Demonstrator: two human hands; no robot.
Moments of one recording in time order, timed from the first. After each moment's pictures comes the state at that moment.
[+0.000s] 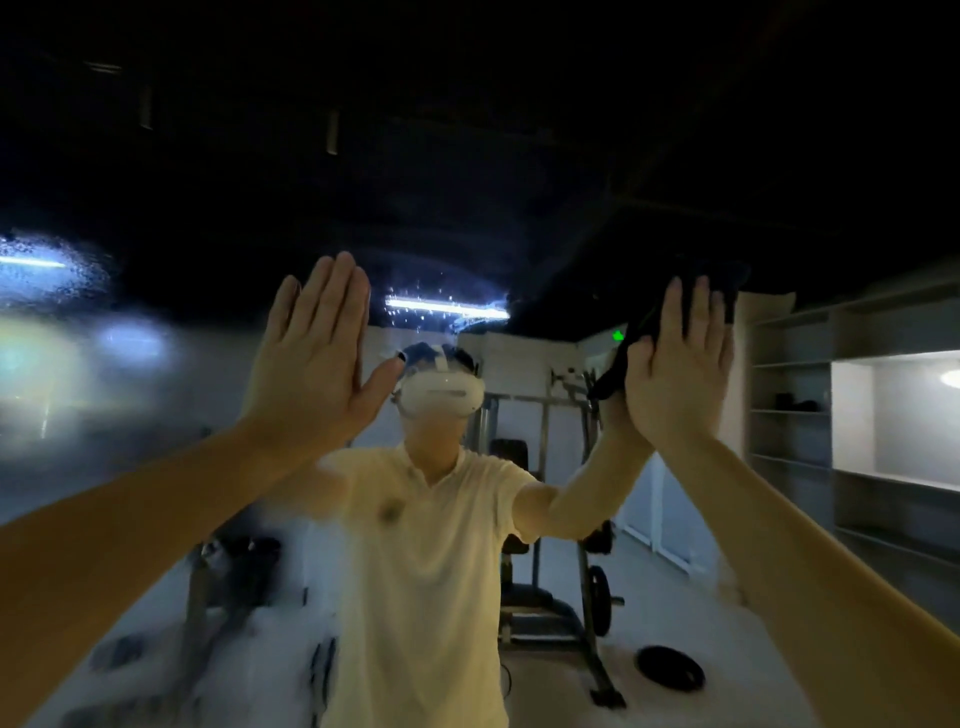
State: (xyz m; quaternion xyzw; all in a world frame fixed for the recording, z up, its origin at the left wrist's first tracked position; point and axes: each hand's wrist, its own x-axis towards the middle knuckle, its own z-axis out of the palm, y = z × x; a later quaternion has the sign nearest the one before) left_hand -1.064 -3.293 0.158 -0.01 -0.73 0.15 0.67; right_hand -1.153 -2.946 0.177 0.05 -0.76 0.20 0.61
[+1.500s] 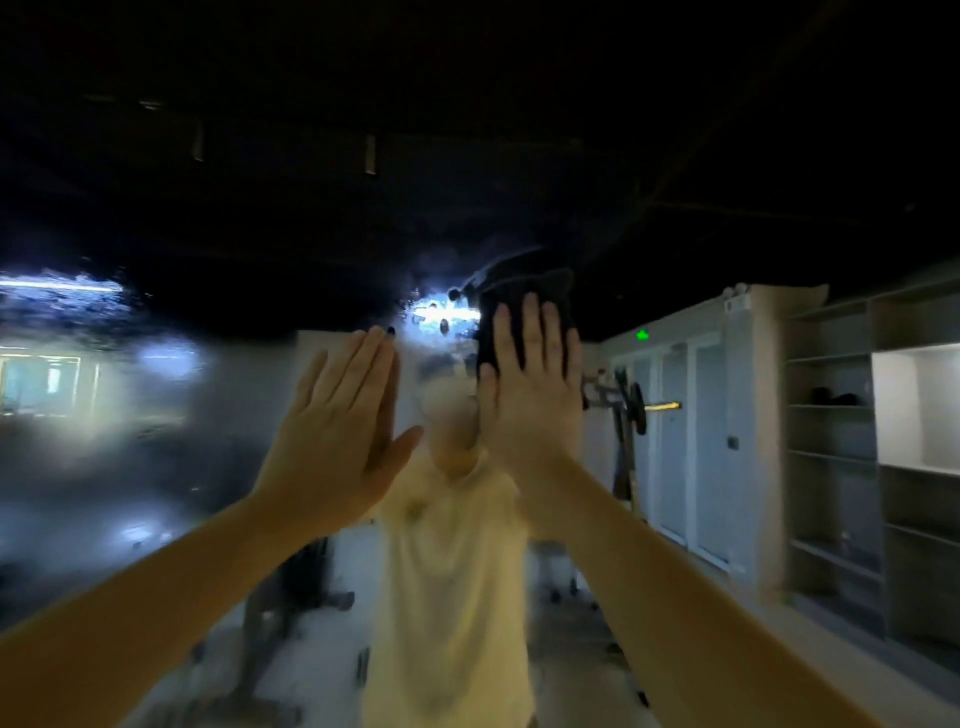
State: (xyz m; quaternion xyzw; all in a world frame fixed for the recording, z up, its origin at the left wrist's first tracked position) left_hand -1.000 -3.383 0.113 -0.05 -0.78 0.15 0.61; right_hand -1.087 -3.181 0.147 0.18 -0.74 0.11 0.63
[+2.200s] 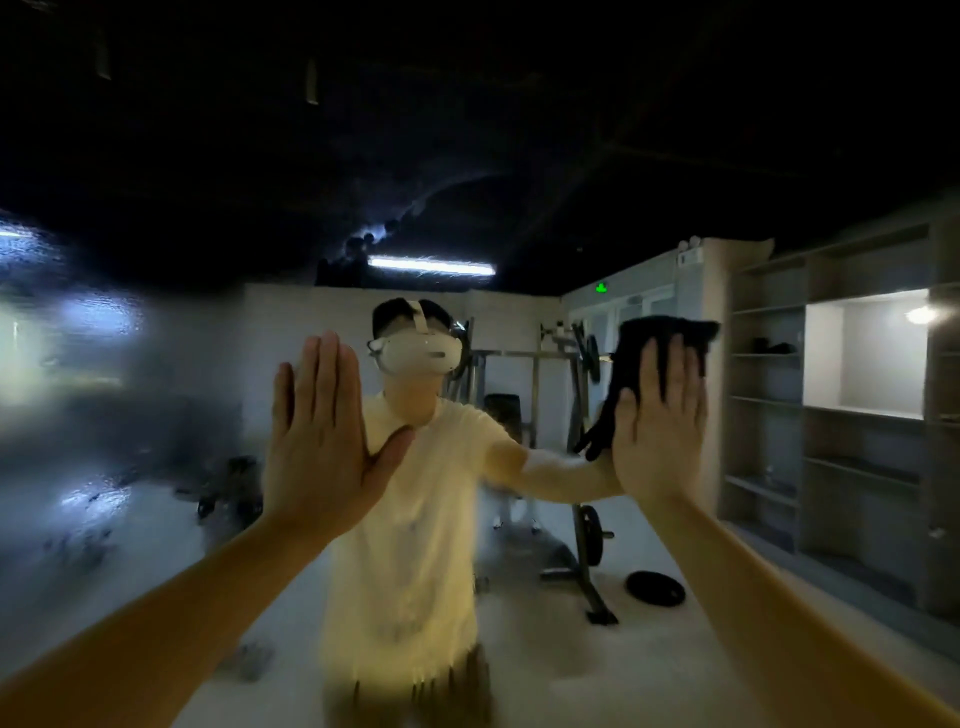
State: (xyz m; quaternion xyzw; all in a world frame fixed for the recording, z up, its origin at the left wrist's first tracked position) left_hand -1.045 -3.343 0.038 0.00 -0.78 0.08 0.62; right_hand -1.139 -3.000 0.048 0.06 -0.77 0.19 0.60
